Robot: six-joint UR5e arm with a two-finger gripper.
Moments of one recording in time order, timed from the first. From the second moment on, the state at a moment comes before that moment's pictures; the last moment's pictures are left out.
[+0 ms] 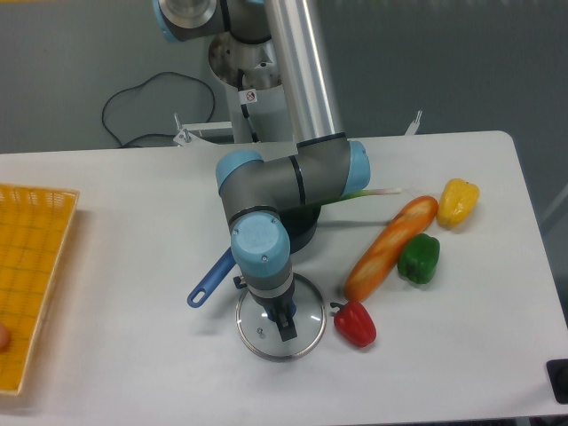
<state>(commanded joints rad) 2.32 -2.16 -1.57 -1.00 1.62 1.52</state>
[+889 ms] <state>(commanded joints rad) 2.32 -2.14 -1.57 -1.00 1.60 1.54</state>
